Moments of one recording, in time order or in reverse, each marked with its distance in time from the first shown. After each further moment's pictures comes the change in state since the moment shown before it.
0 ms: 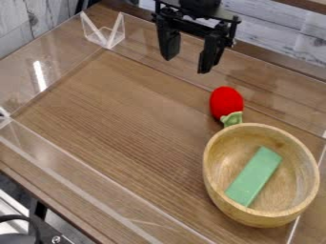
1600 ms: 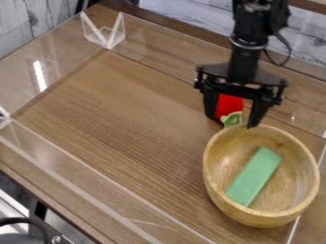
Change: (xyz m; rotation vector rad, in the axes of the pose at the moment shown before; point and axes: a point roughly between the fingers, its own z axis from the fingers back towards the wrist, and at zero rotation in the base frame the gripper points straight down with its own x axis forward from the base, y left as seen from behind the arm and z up) arm 0.012 -0.065 -0.067 -0.005 -0.052 0.281
